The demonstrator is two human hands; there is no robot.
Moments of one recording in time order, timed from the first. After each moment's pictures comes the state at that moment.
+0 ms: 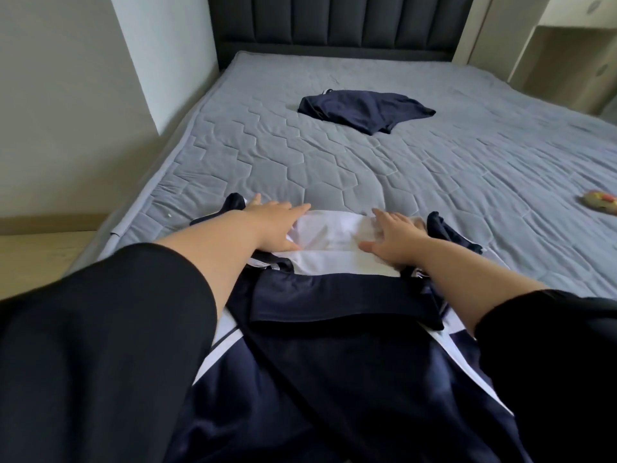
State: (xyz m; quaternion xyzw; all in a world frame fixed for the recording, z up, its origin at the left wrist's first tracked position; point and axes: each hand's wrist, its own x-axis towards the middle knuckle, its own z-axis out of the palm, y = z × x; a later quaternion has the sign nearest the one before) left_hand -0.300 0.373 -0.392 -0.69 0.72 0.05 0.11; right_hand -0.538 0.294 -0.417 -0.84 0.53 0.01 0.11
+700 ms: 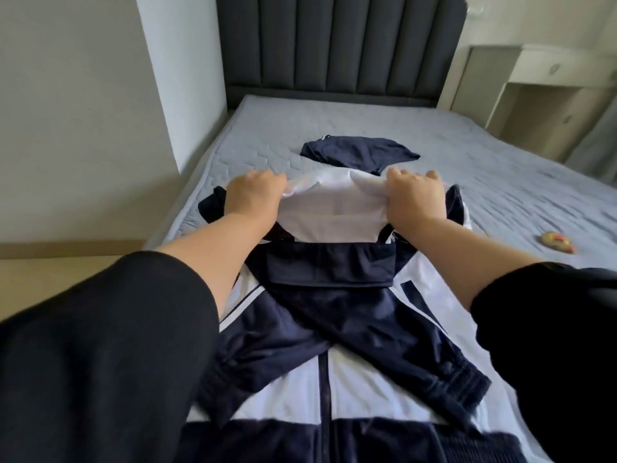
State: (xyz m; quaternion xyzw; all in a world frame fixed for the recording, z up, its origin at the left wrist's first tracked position) left_hand -0.300 0.415 -0.287 -0.75 0.60 -0.25 -0.11; right_hand -0.530 0.328 -0.275 -0.82 0.49 -0.21 -0.21
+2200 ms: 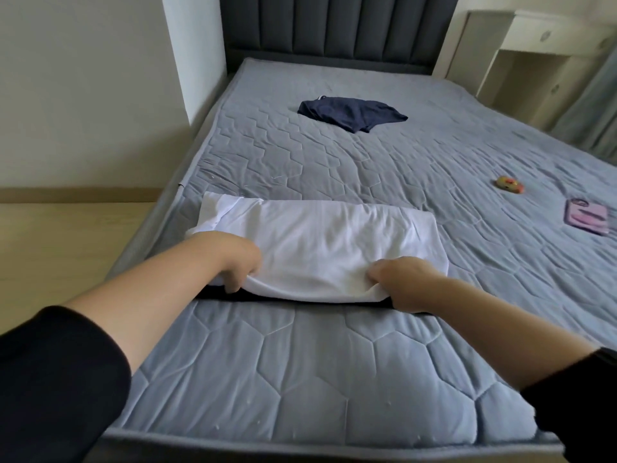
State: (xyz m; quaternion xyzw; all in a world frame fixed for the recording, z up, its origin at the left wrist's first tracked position) left_hand -0.359 0.623 -0.339 -0.63 0.68 0.14 0.33; right_hand -0.639 0.553 -0.362 -0.90 0.38 0.19 -0.04
